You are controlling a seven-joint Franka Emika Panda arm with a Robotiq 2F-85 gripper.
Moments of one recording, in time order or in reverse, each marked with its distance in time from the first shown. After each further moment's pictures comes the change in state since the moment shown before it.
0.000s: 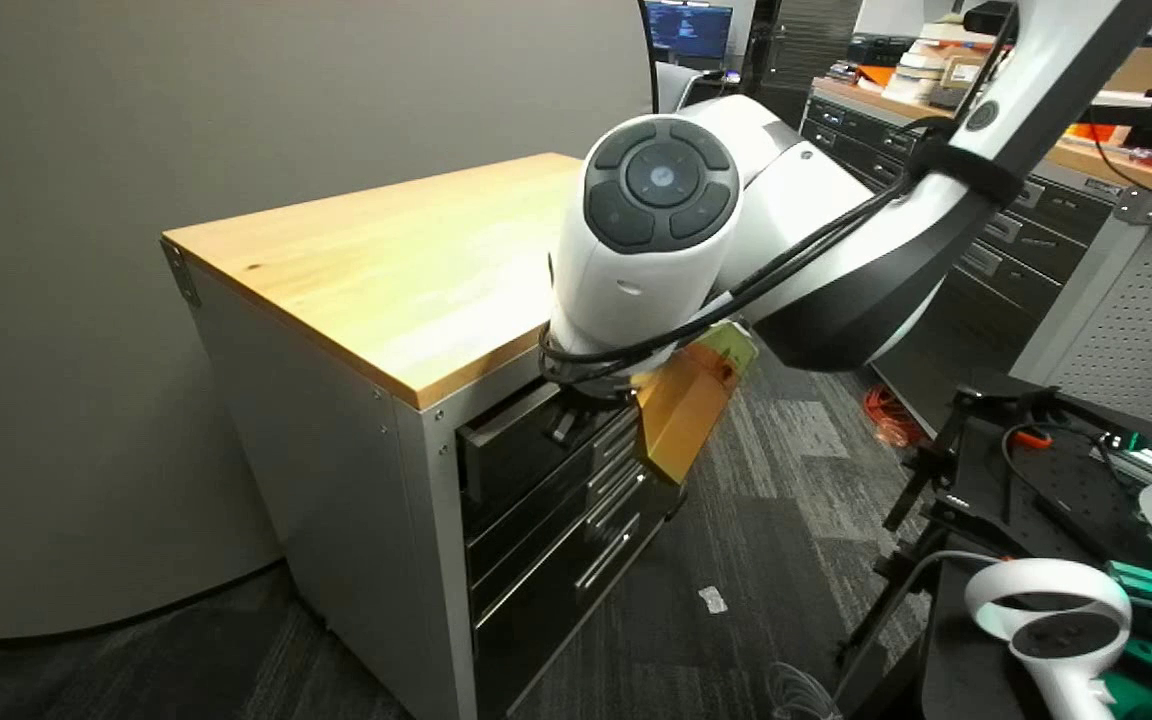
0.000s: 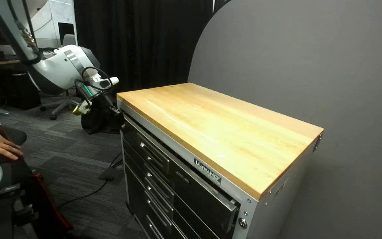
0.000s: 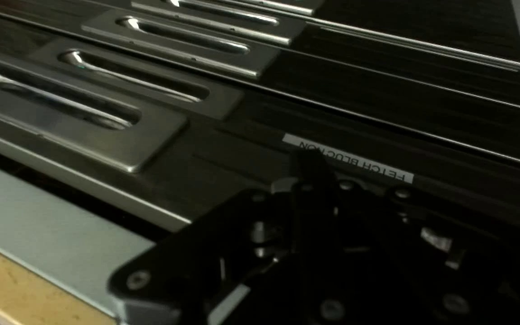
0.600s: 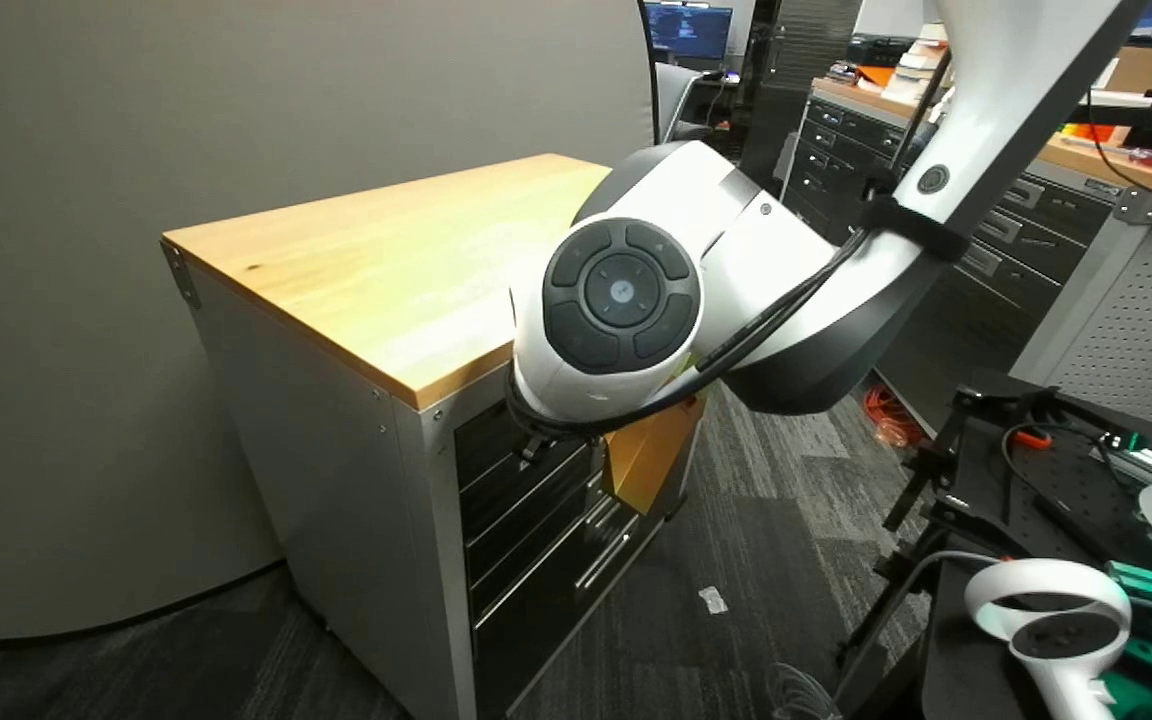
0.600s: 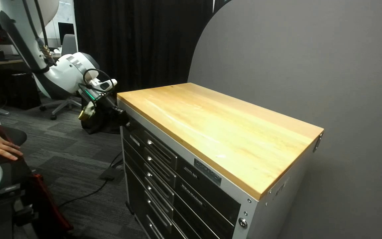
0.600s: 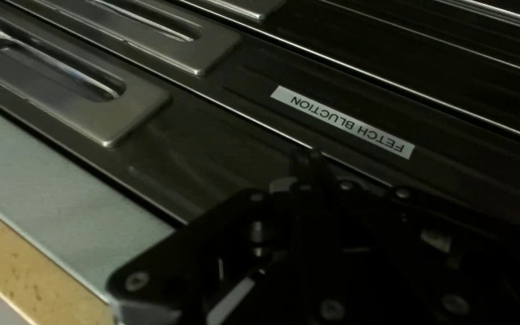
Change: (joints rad) arm -0.003 0.105 0.059 0.123 -0.176 -0.133 0.074
